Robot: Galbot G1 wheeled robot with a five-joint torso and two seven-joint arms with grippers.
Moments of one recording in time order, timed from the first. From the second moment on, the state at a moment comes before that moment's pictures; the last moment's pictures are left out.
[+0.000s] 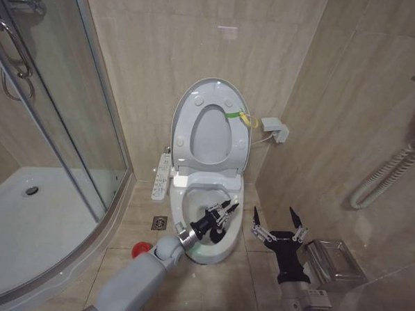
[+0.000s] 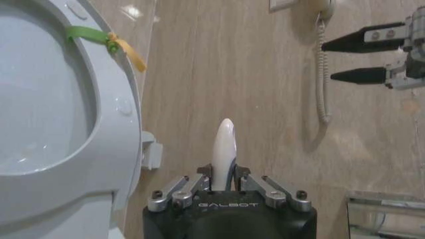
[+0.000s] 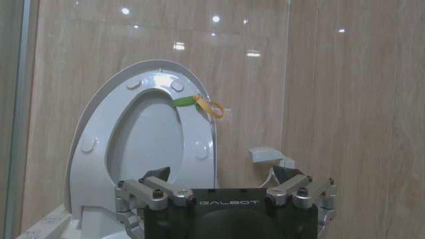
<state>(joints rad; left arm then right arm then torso) 0.65 -1.29 0.34 -1.19 -0.61 -0.58 0.46 -1.68 1.38 0.46 2.27 0.01 0.13 0.22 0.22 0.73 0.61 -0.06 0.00</state>
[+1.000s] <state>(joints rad) 0.63 -1.31 0.37 -1.14 -0.62 -0.59 0.46 -1.68 1.38 0.46 2.27 0.01 0.13 0.22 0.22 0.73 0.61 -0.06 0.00</state>
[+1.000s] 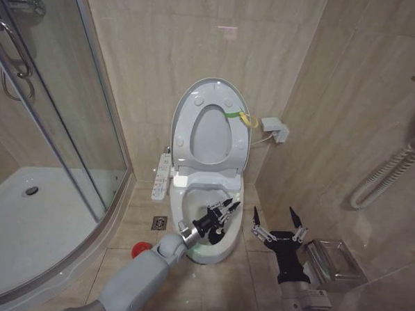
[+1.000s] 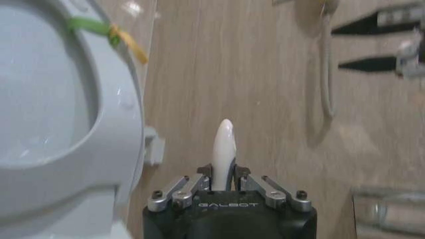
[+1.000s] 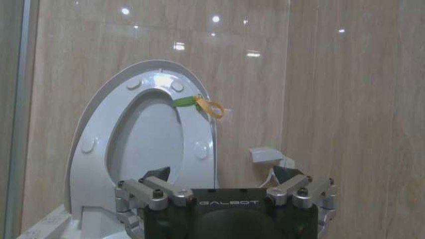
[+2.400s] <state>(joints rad) 0.58 -1.33 0.31 -1.08 -0.66 -0.63 0.48 -1.68 1.38 0.46 2.27 0.01 0.13 0.22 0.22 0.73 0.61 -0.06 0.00</state>
